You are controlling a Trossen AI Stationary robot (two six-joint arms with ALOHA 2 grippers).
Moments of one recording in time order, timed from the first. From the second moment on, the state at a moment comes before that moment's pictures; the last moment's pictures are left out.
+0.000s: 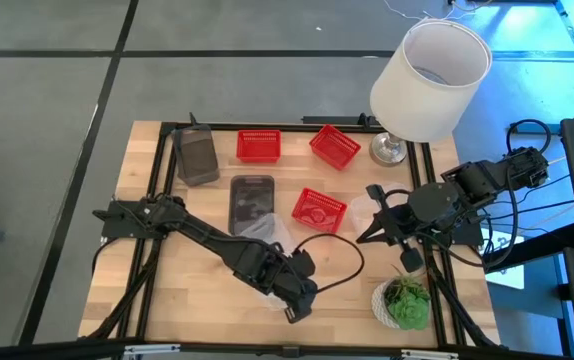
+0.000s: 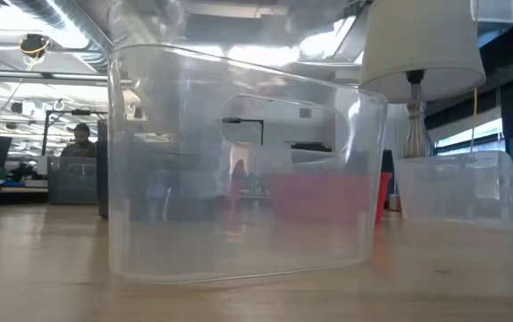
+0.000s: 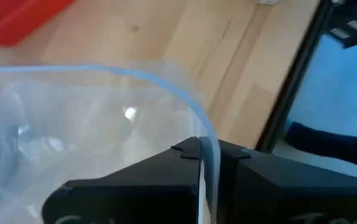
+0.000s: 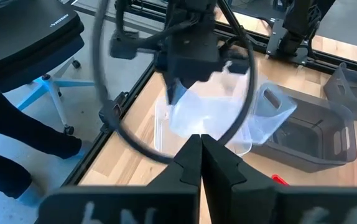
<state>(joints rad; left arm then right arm) -0.47 2.19 2.31 -1.19 -0.21 -0.93 0.45 1.22 1.51 -0.89 0.06 0.00</state>
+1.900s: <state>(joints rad) -0.47 2.03 2.31 -1.27 -0.31 -0.85 0.44 1.14 1.51 -1.23 0.22 0.53</state>
